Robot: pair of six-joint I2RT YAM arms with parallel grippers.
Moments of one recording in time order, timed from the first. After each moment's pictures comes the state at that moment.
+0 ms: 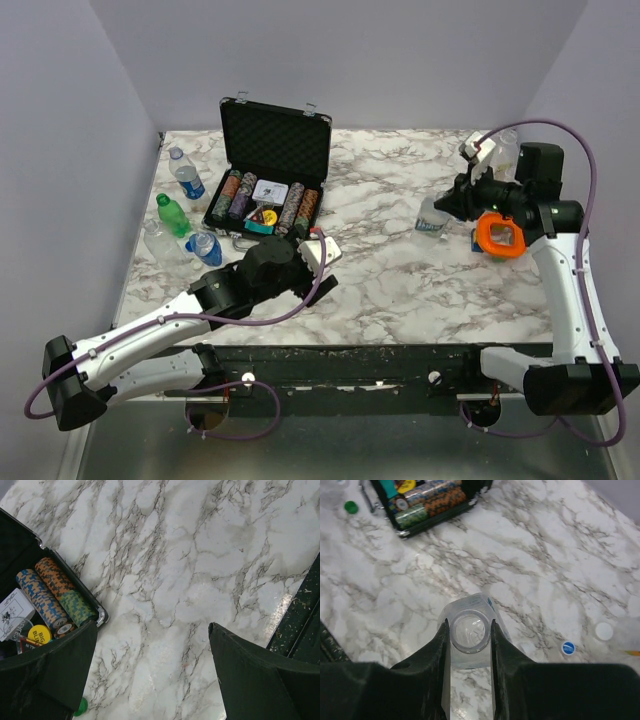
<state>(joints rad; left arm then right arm) -0.99 0.94 0.81 -0.31 -0.08 0.18 0.00 1.13 1.31 -0.82 -0.74 -0.50</state>
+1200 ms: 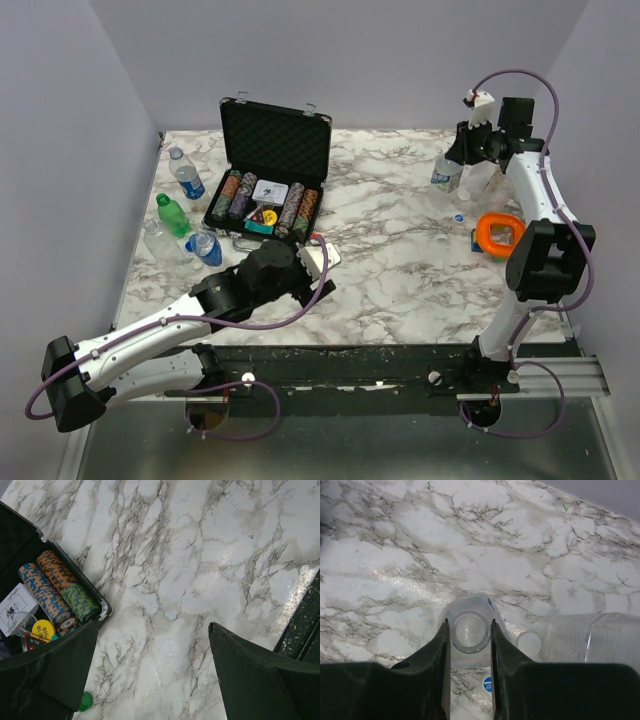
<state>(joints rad) -0.99 0.93 0.76 -0.29 -0.09 0.22 -0.10 1.84 1.69 -0.50 -0.46 -0.33</state>
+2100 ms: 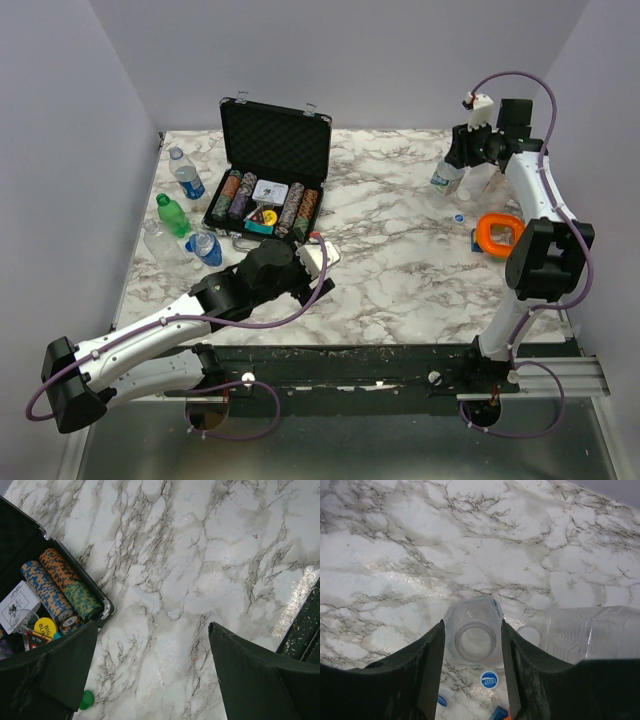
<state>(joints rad) -0.98 0.93 0.76 -0.29 -0.09 0.22 -0.10 1.87 1.69 -0.52 -0.43 -0.33</state>
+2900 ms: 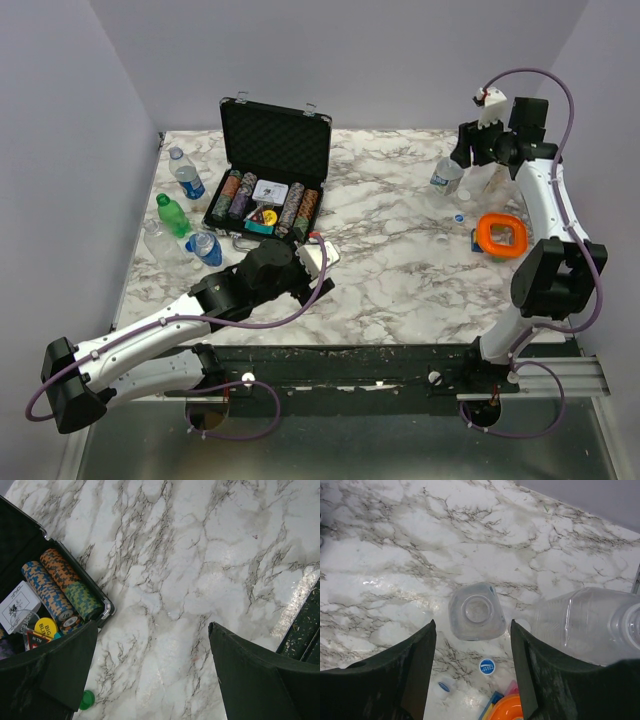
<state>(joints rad) -0.98 0.92 0.76 -0.29 -0.09 0.22 -0.12 1.73 1.63 -0.52 -0.42 -0.33</state>
